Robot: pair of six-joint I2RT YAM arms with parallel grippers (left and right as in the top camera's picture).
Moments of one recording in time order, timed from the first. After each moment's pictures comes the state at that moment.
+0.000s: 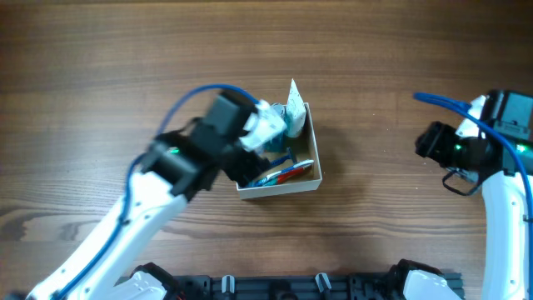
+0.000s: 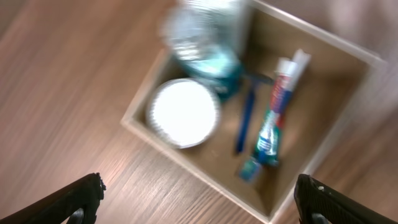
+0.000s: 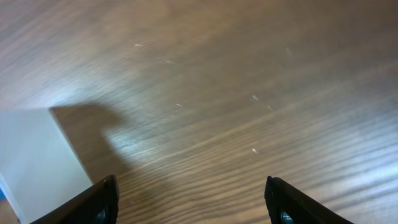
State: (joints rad) left arm -0.59 1.30 1.24 -0.93 -0.05 0.32; right arm -0.26 1.22 1.12 -1.07 -0.11 0.19
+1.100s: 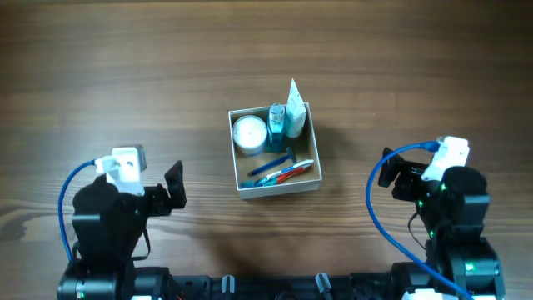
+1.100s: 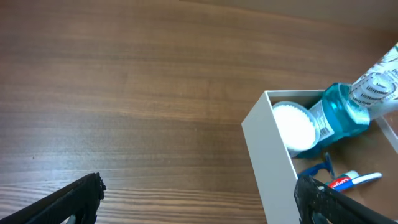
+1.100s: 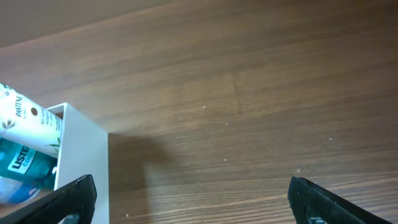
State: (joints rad) left arm -0.01 0.49 0.68 -0.75 0.09 -0.13; right arm 0.02 0.55 0.59 -0.63 0.03 0.22
